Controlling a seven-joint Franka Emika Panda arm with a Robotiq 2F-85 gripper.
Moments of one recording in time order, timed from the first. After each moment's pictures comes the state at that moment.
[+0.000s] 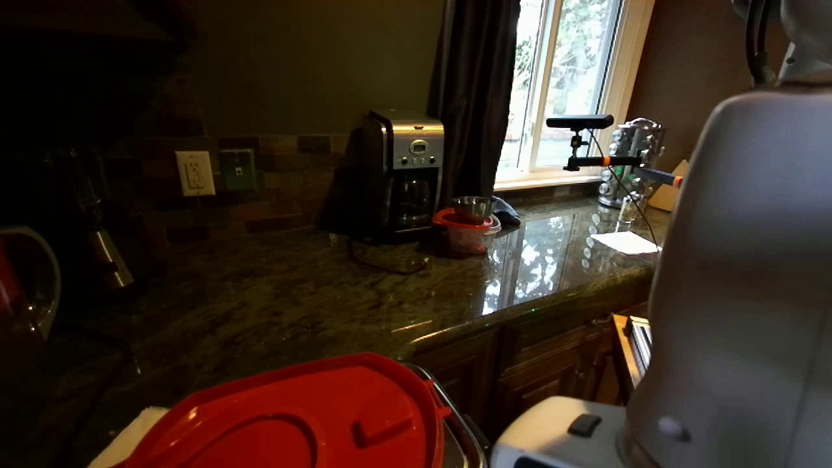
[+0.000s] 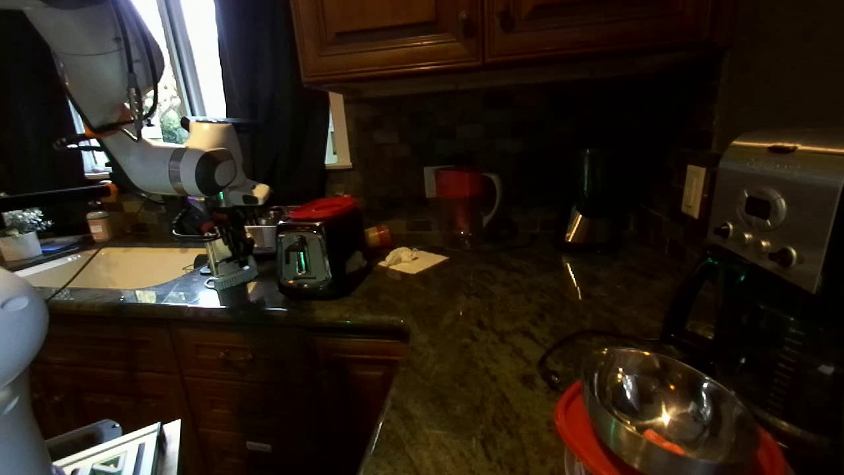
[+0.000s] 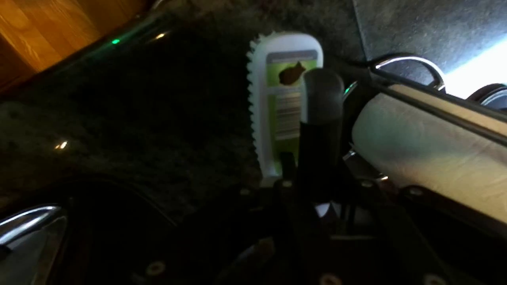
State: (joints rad) arm 0.73 0.17 0.38 -2.25 0.09 2.69 0.65
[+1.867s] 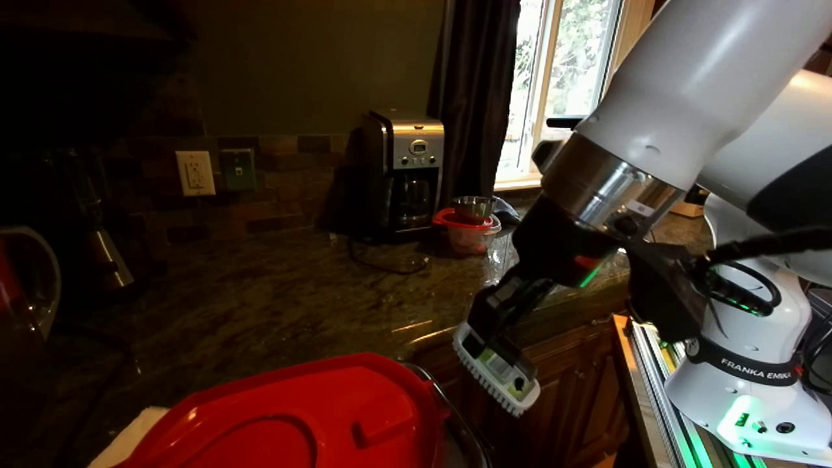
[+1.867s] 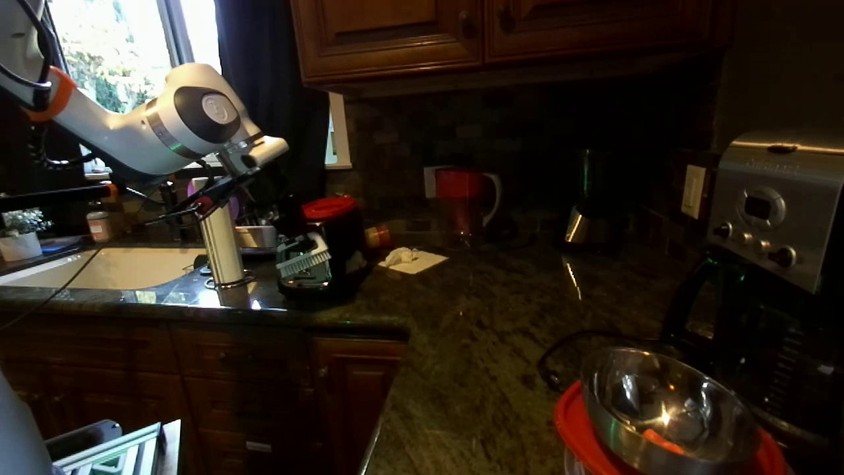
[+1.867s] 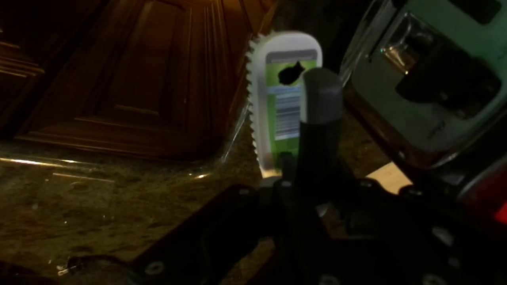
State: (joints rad) arm 0.26 -0.41 0.52 -2.60 -0.25 2.54 1.37
